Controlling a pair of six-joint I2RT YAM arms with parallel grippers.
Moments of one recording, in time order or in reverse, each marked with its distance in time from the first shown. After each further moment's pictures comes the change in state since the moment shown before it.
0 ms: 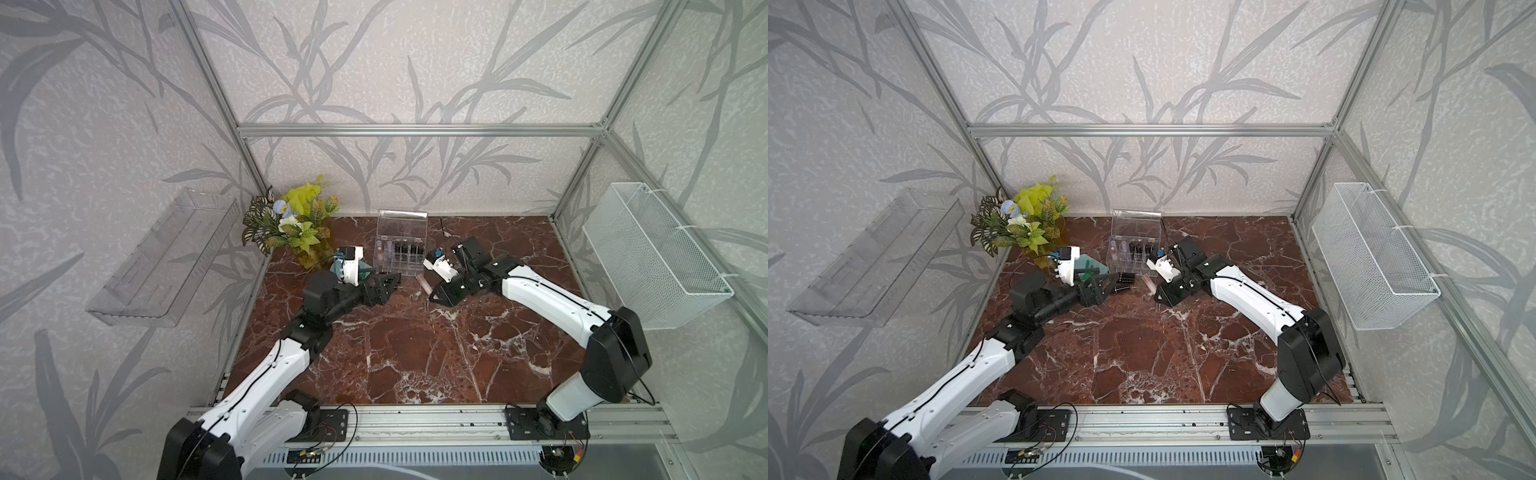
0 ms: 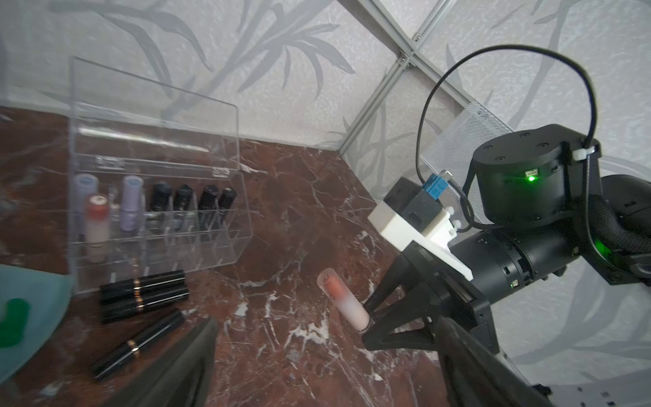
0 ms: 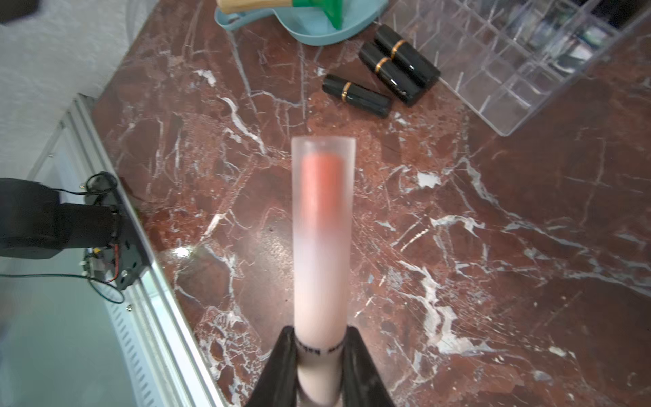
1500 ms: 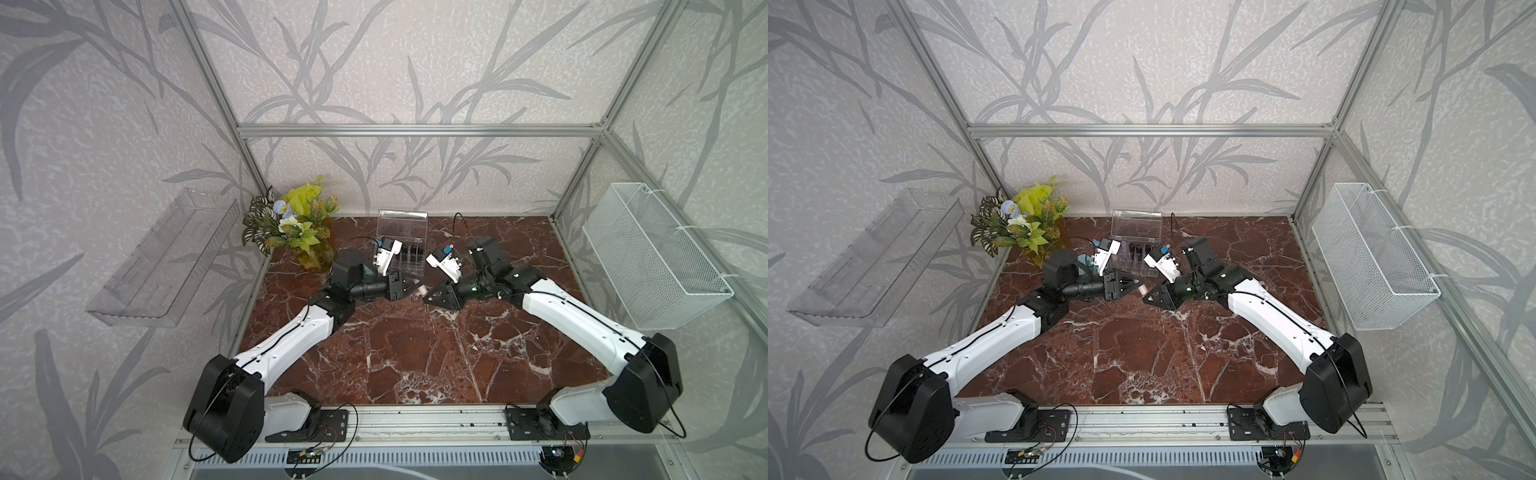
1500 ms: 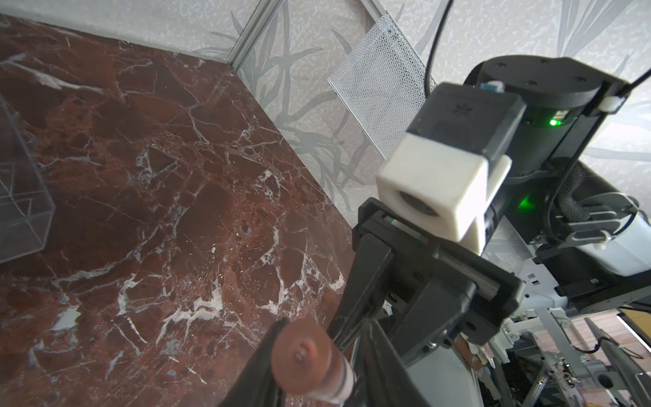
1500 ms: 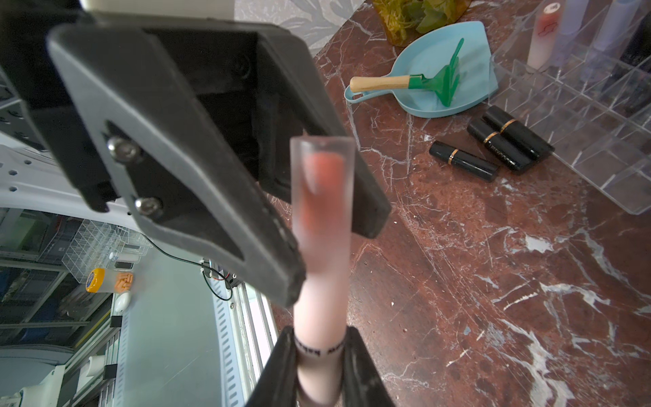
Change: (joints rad) left arm -0.089 0.235 0.182 0.000 0.298 -0.066; right arm -0.011 -0.141 -0.077 0.145 -0.259 0.077
